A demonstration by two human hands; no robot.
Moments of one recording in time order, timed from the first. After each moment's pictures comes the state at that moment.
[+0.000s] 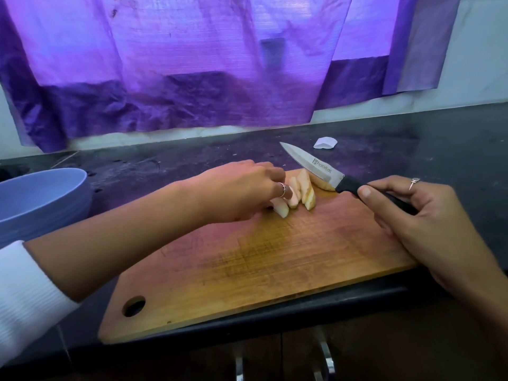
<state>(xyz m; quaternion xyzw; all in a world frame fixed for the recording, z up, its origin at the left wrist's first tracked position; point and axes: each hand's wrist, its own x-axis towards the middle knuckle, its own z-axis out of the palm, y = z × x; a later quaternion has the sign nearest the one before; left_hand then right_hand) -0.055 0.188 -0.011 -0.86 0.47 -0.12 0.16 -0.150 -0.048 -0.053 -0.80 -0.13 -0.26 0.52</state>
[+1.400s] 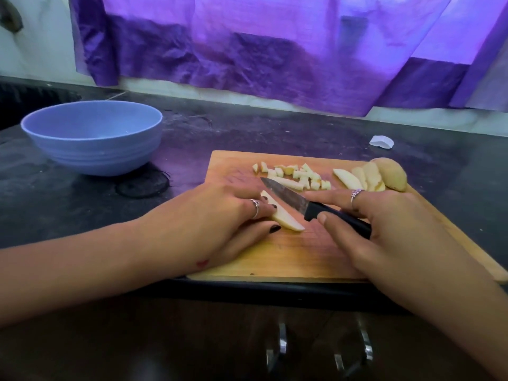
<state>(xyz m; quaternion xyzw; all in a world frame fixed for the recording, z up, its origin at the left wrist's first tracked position) -0.169 0.290 -0.049 -0.91 0.35 -0.20 -0.11 -0.188 0.074 -0.016 -0.95 -0.19 -0.11 0.22</state>
